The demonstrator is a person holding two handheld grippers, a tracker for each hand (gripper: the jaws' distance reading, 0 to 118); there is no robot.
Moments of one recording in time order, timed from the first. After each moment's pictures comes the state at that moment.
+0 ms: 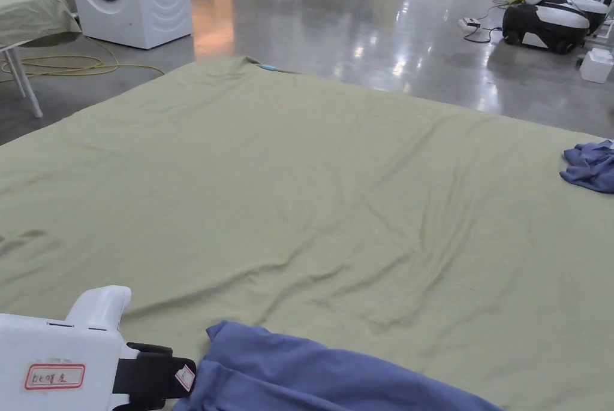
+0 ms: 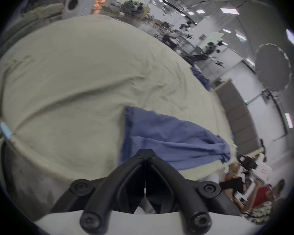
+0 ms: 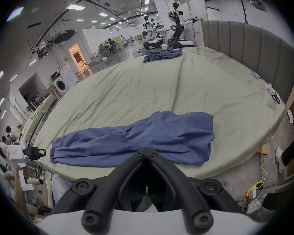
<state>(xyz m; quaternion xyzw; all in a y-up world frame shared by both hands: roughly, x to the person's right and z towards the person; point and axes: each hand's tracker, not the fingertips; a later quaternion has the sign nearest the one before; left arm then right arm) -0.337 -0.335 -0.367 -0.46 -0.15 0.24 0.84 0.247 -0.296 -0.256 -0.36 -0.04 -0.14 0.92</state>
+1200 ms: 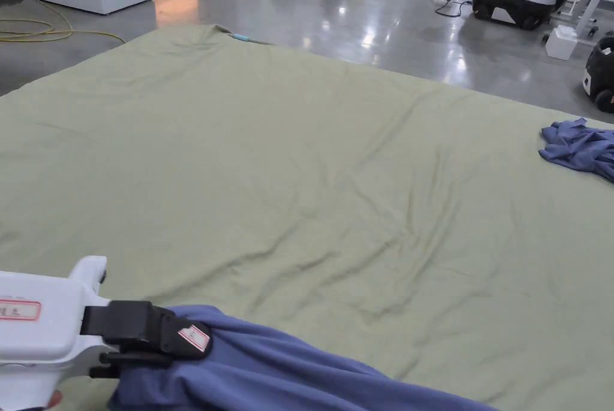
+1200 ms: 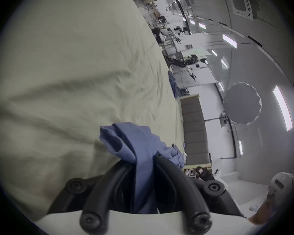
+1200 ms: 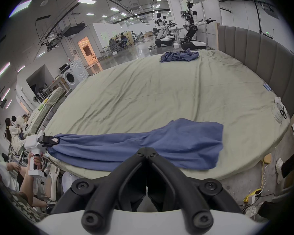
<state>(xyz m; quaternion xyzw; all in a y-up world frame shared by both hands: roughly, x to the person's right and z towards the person) -0.403 -0.372 -0.424 -0.46 -0.25 0.44 0.73 0.195 -0.259 -0.275 -0.37 0.01 -0.12 0.92</state>
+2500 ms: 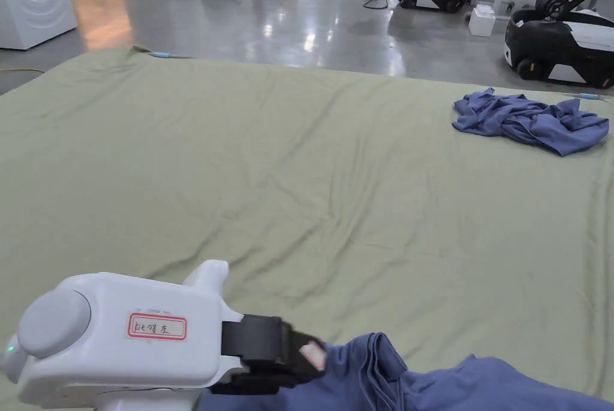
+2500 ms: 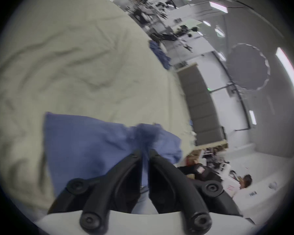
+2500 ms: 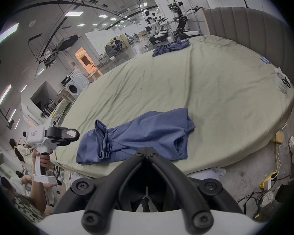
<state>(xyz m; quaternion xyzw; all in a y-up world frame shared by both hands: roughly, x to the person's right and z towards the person) -0.204 -0.333 -0.442 -0.50 -0.29 0.31 0.75 0.236 -0.293 -0.242 -0.37 0.02 -0.21 0.90</state>
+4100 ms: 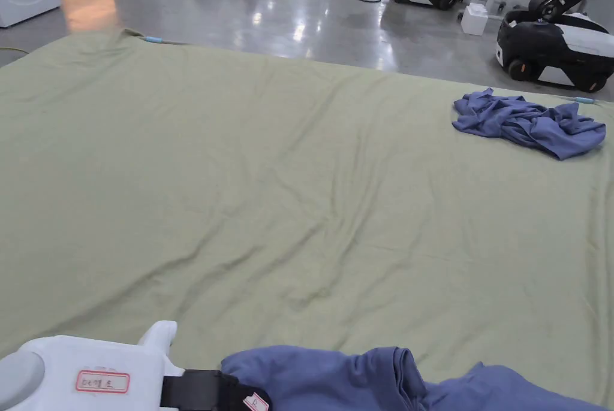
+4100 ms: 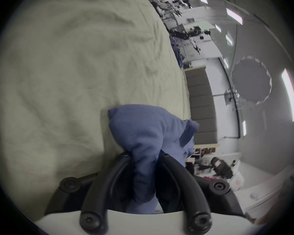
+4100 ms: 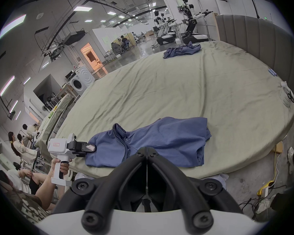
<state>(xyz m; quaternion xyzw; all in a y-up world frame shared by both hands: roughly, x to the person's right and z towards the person) -0.268 -0.432 -0.458 -0.54 -0.31 0.40 0.67 0.200 -0.269 -0.260 -0.37 0.04 -0.18 0.91</state>
